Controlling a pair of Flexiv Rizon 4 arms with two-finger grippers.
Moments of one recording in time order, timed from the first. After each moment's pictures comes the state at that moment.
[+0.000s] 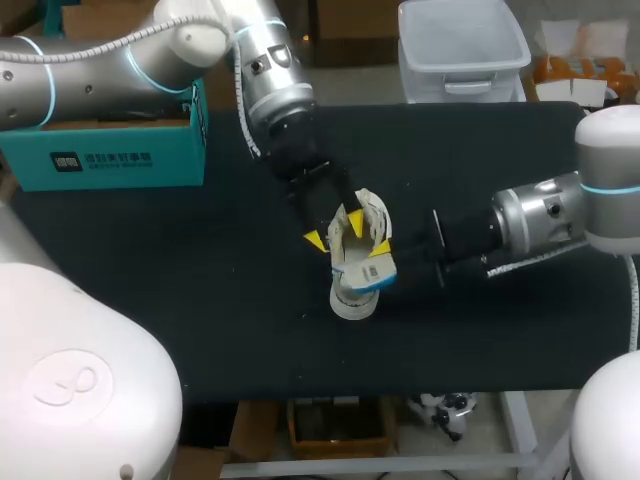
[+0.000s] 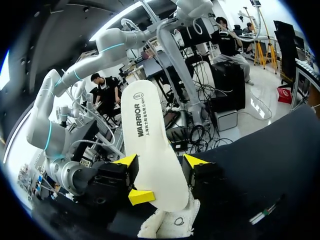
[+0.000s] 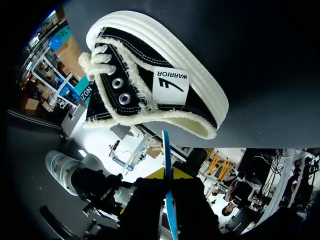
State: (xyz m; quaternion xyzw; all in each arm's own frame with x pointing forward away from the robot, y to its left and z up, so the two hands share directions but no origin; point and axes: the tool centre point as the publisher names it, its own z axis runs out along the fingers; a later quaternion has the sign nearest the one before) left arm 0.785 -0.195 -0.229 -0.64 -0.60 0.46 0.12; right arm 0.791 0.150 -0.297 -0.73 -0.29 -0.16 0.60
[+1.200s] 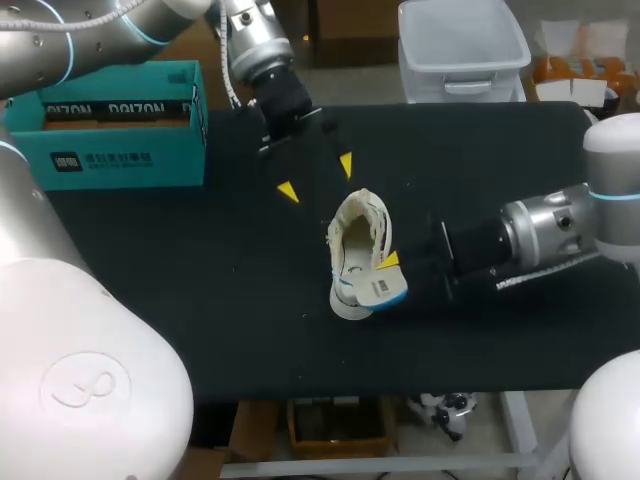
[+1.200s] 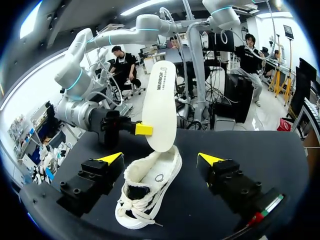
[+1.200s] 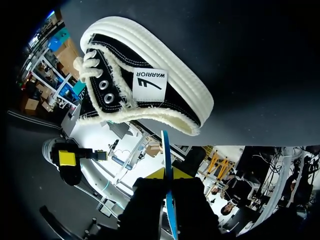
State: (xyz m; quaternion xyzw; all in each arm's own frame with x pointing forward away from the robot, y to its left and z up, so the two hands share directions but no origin) left arm 0.897 -0.166 -0.231 -0.54 -0.72 0.41 0.15; right arm 0.772 0.139 -0.304 -0.73 -0.29 -0.16 0.60
